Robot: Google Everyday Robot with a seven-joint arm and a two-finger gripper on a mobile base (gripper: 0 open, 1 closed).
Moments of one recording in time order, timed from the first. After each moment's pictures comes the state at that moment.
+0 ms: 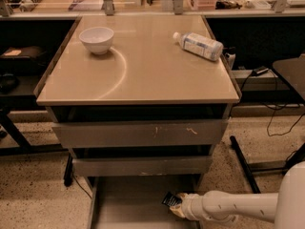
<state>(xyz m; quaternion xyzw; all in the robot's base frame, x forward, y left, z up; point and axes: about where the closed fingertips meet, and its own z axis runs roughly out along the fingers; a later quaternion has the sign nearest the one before) 0.458 -0.107 0.267 -0.44 0.84 0.16 0.28</state>
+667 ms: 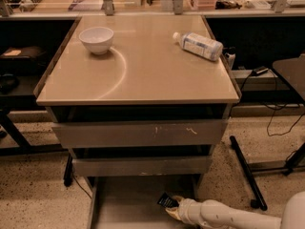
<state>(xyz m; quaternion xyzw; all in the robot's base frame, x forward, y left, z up) 0.475 -0.093 0.205 -0.42 0.82 0.19 0.33</state>
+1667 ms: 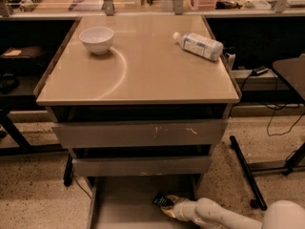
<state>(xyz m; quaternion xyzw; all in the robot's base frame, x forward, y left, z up) 0.504 -0.079 0.138 -0.43 0.80 0.21 0.35</state>
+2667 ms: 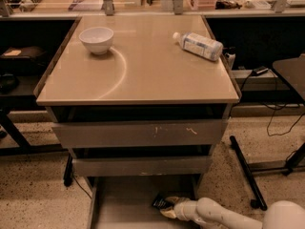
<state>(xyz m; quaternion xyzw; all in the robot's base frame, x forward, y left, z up) 0.508 -0.081 0.137 -0.43 0.80 0.21 0.35</state>
